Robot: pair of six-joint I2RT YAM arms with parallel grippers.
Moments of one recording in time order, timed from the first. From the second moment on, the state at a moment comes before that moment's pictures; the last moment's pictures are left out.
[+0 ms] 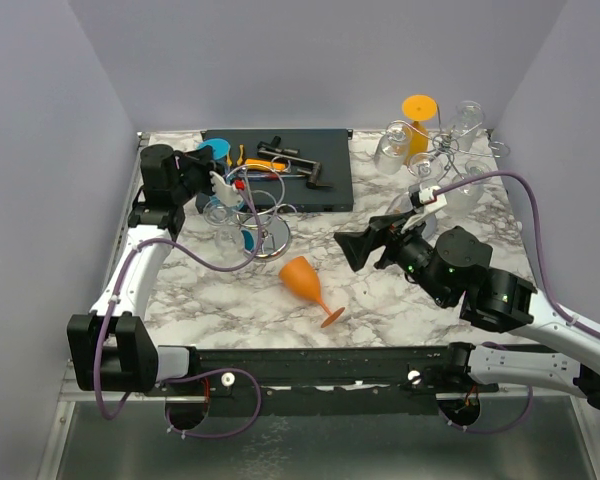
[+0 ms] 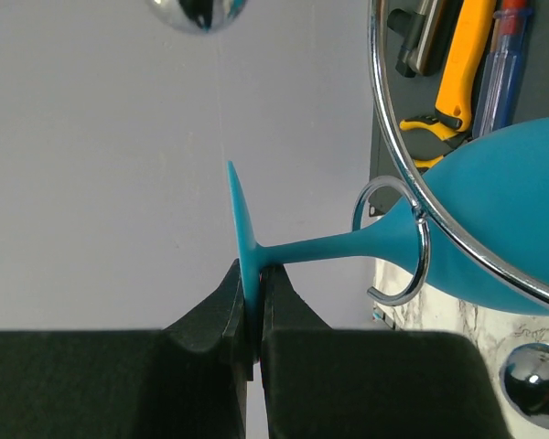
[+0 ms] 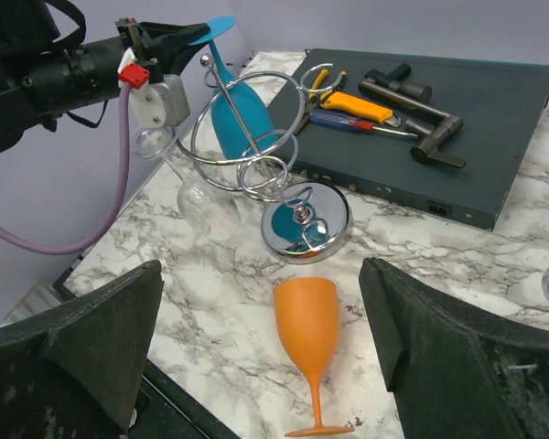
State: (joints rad) left arm -0.04 1.29 1.06 -0.05 0.48 1.57; right arm 1.15 0.86 1.06 -0.28 0.52 0.34
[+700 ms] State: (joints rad) left arm -0.05 1.21 0.97 -0.05 0.51 1.54; right arm 1.15 0.89 1.06 -0.29 0.55 0.35
